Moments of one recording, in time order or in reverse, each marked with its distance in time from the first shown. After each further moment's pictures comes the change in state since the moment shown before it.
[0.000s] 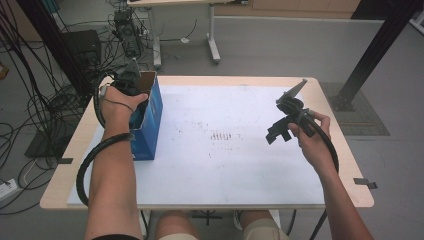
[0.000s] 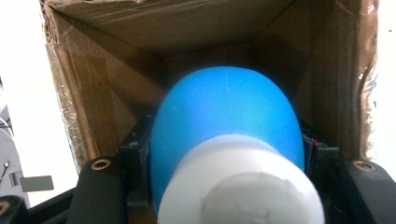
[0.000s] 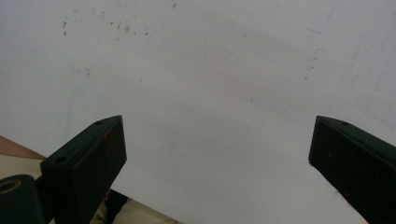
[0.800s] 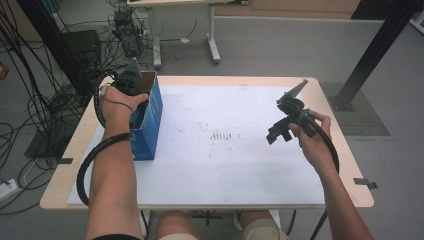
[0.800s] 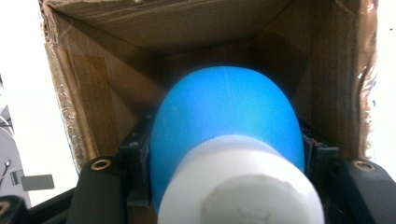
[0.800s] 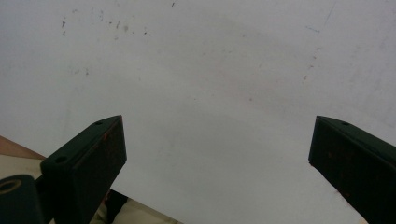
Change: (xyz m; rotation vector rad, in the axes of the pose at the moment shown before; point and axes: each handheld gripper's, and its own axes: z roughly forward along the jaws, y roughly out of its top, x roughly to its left) left arm -0.001 0.002 0.000 0.008 0.001 0.000; right arm -0.002 -0.001 0.000 0.000 0.002 0.001
